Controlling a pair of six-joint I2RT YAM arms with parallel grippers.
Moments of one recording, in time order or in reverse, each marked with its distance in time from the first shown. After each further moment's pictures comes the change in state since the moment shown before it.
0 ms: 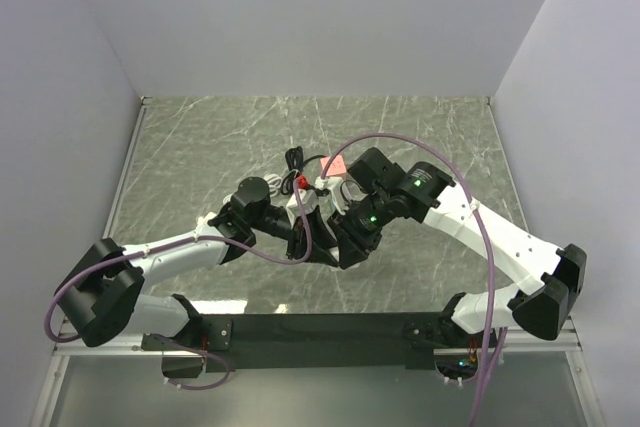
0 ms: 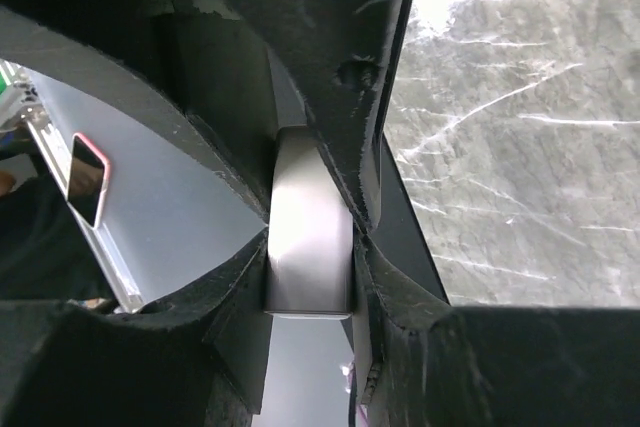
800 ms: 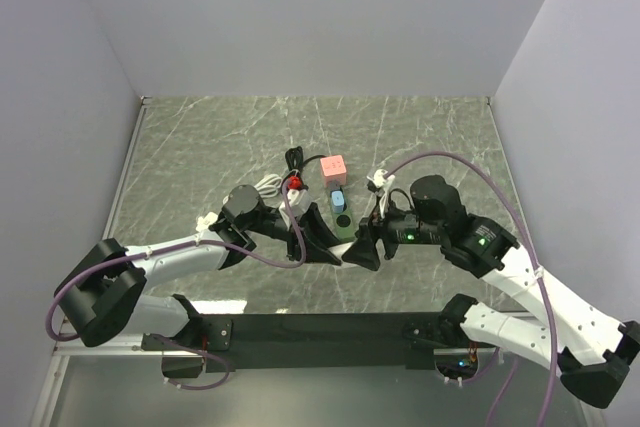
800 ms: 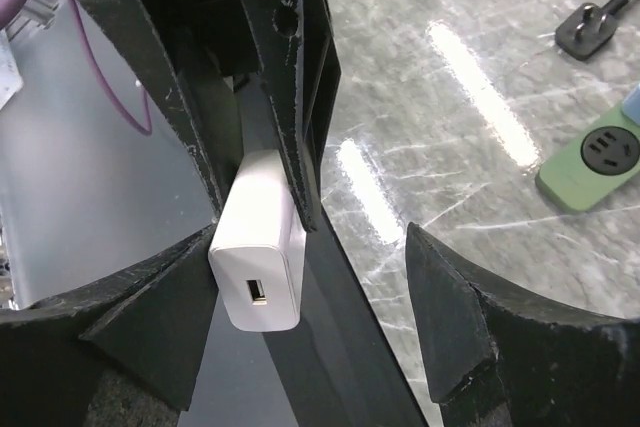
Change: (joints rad) left arm -0.019 -0.002 -0.049 0.269 -0.047 -0.124; right arm -0.063 -0.487 -0.402 0.515 0.097 0.214
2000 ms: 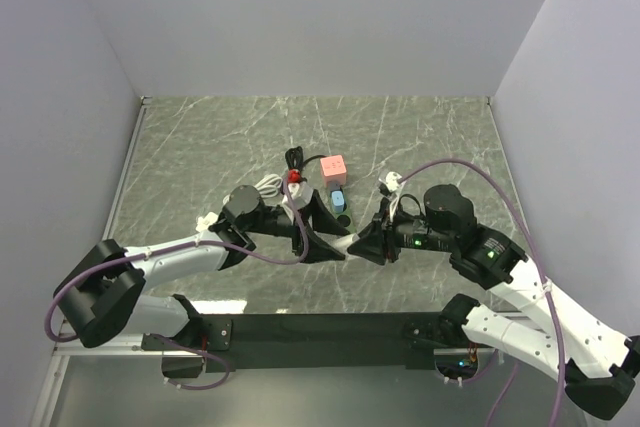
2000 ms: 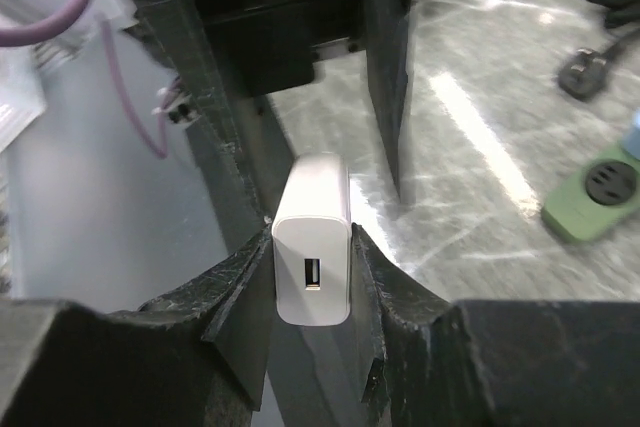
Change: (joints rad) left arm -0.005 -0.001 0.000 -0.008 -0.116 -0.020; right arm -0.006 -0.109 -0.105 0.135 -0.038 0.041
